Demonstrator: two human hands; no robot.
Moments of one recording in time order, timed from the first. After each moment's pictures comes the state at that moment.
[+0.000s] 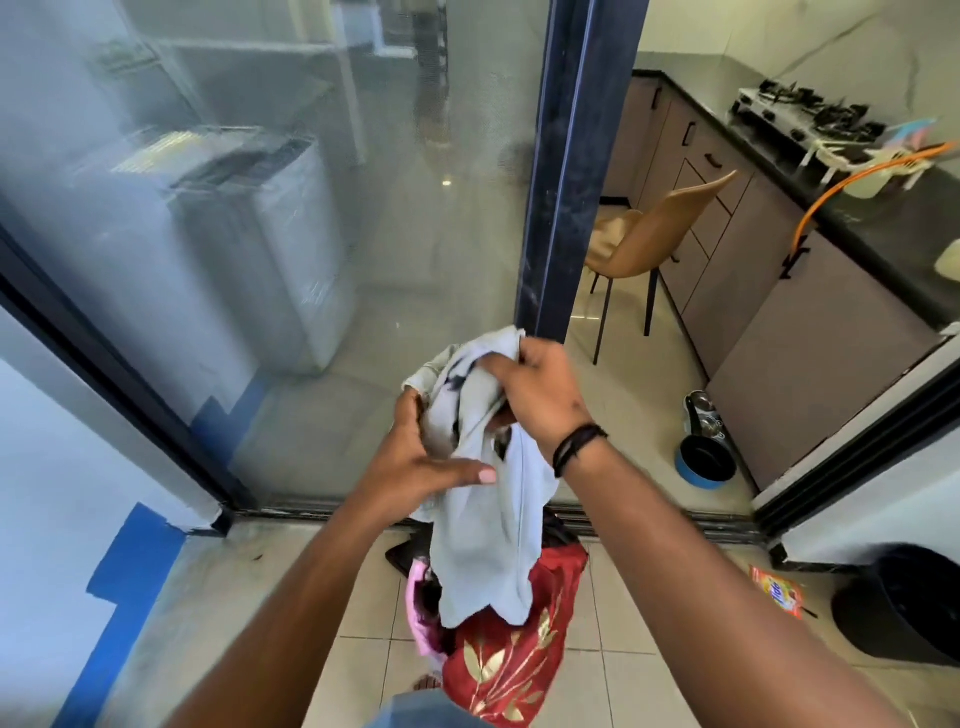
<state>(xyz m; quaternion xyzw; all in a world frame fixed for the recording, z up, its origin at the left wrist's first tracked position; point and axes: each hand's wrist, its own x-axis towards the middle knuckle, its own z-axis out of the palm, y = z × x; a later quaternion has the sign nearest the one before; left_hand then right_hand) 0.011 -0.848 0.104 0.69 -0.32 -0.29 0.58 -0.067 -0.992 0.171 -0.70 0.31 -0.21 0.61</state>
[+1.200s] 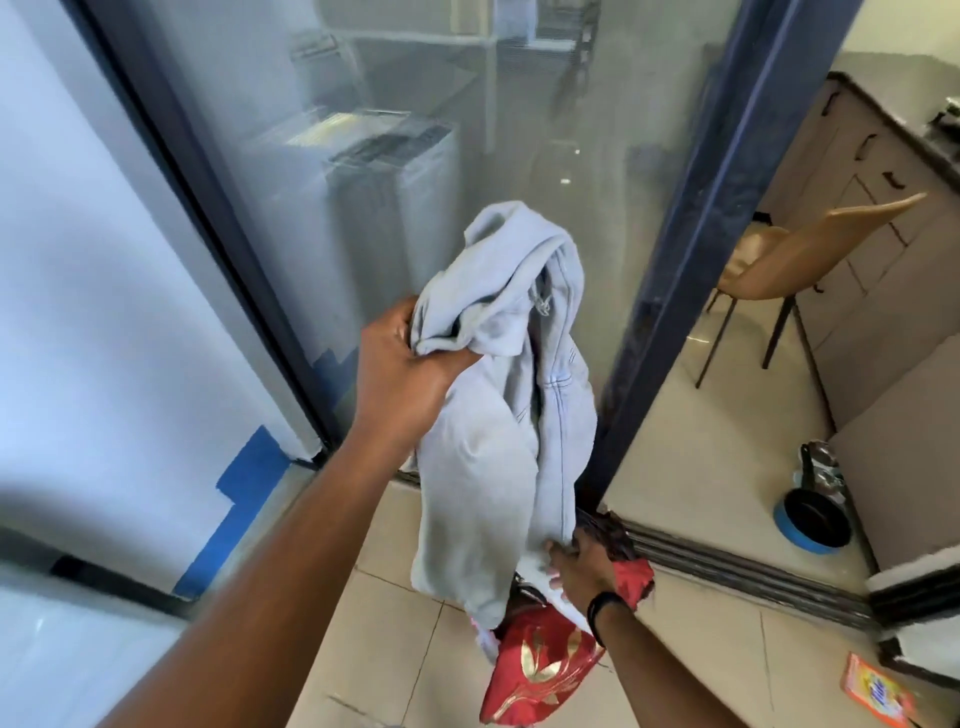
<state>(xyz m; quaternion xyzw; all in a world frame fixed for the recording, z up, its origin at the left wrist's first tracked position) 0.010 -0.774 0.210 0.70 -0.23 0.01 0.68 -0.128 -0.939 -0.079 -0.69 0.43 0.04 0.58</state>
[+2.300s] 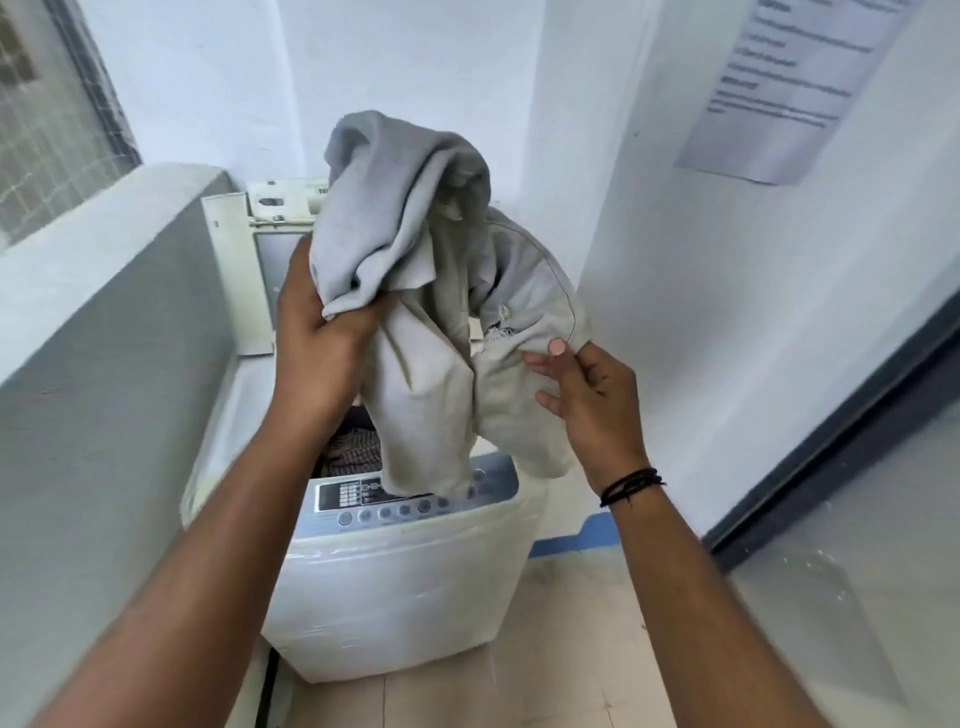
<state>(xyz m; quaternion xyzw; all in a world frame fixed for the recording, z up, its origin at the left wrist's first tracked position) -0.004 -0.099 0.252 0.66 0.11 0.52 0.54 0.126 -0.281 0.212 -0.68 -0.24 0.09 0.68</state>
